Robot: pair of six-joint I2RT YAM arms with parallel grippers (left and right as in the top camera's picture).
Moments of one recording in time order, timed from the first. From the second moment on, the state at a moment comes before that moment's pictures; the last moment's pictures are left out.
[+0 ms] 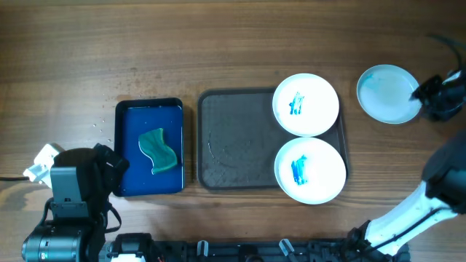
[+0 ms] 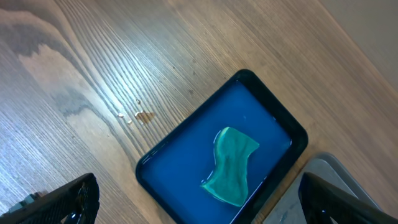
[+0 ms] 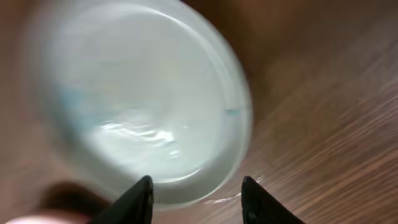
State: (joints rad) left arm 0.00 0.69 1.04 -1.25 -0.36 -0.83; right arm -0.56 1.99 1.66 -1.05 -0.18 0.35
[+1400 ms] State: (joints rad) left arm 0.00 0.69 1.04 -1.30 -0.30 -0.83; right arm -0.13 1.97 1.21 -0.69 -0.39 0.30
